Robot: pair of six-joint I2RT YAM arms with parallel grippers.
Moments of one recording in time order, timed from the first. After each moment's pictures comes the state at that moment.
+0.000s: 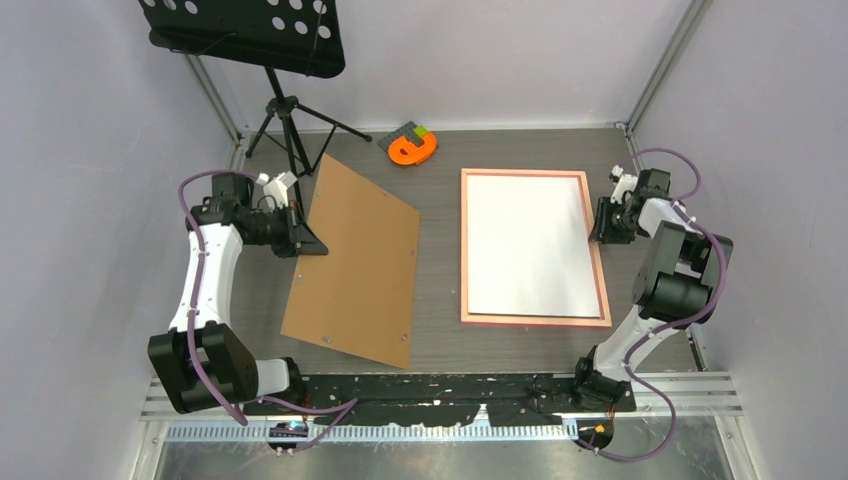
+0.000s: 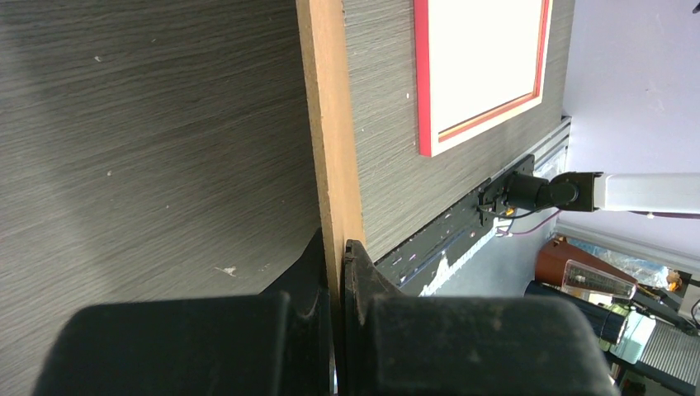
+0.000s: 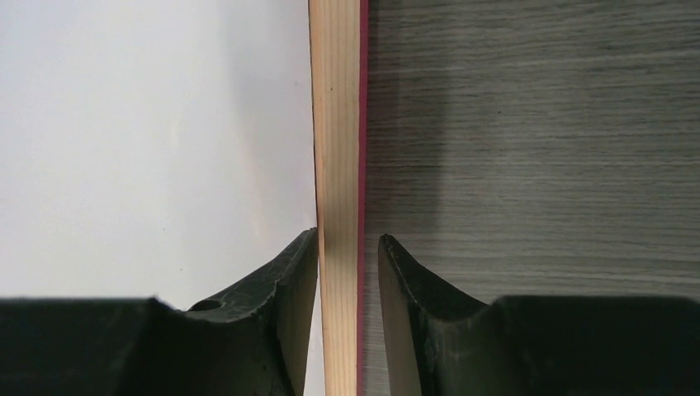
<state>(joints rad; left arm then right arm) 0.19 1.30 1.15 -1.02 0.82 0.03 -0.38 1.76 1.11 -0.45 -0.28 -0.21</state>
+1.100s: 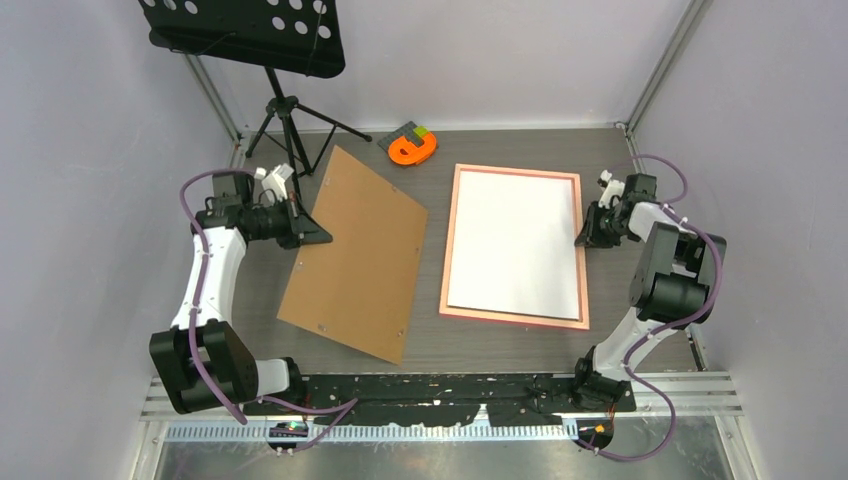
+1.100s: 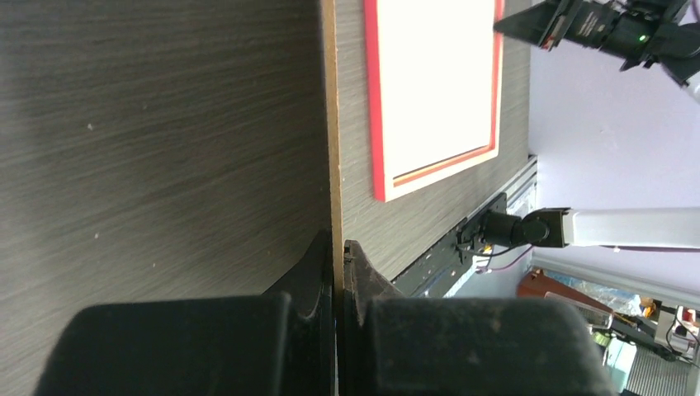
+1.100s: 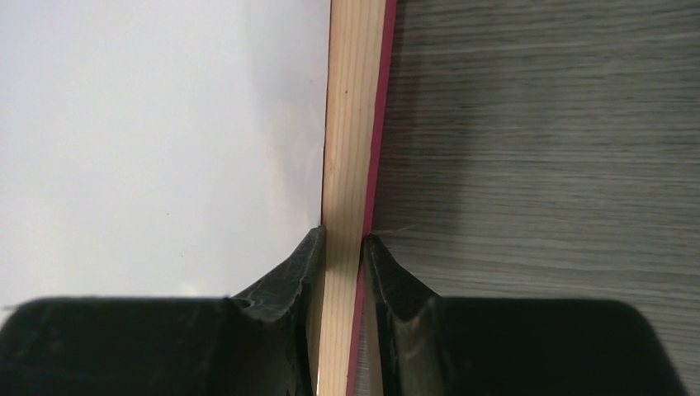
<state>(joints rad) 0.19 1.30 1.09 -0.82 0.88 -0.11 -0.33 1.77 1.07 -0.43 -0.35 -0.14</state>
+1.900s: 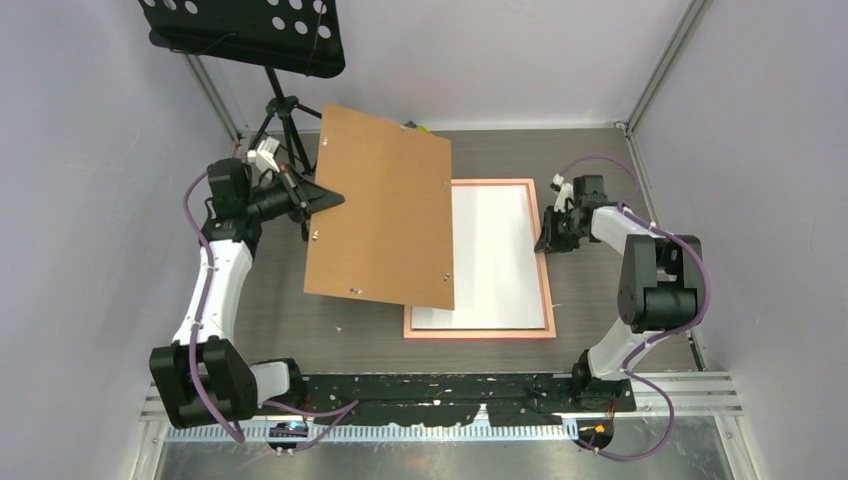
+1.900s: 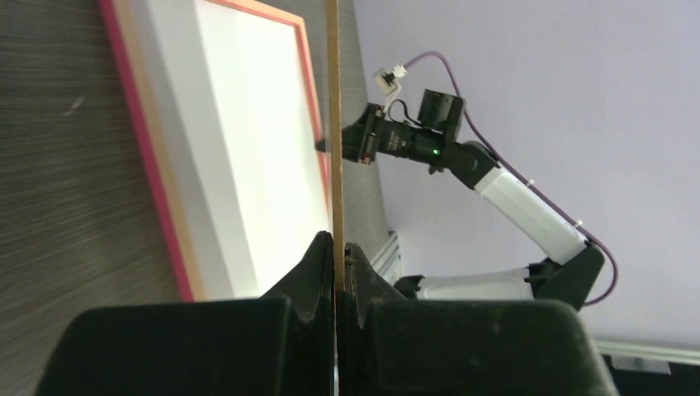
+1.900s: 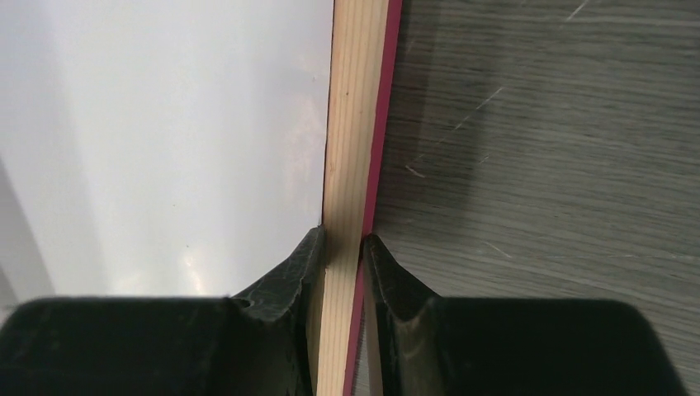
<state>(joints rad) 0.15 1.21 1.01 -0.24 1.00 -0.76 -0.05 1.69 0.98 -0.42 -0.32 0.02</state>
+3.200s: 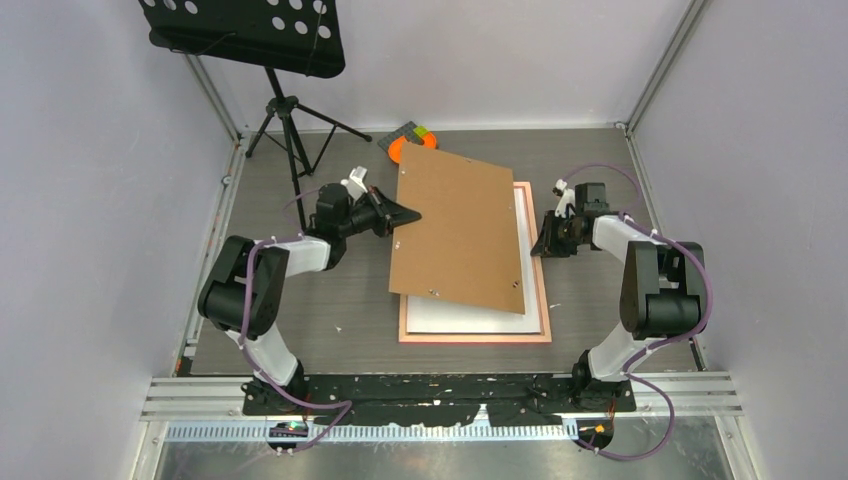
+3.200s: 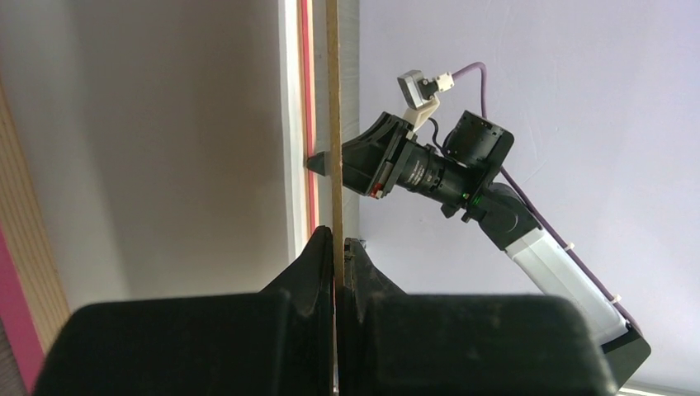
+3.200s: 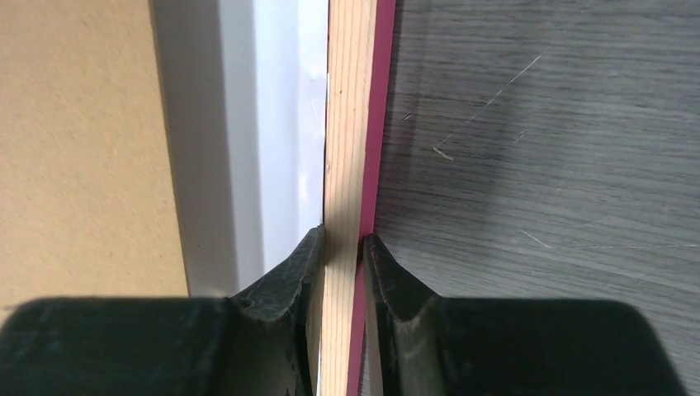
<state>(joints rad) -0.31 1.72 0.80 0.68 0.68 -1.24 -0.05 1.64 0.90 -0.34 -0.37 0.09</state>
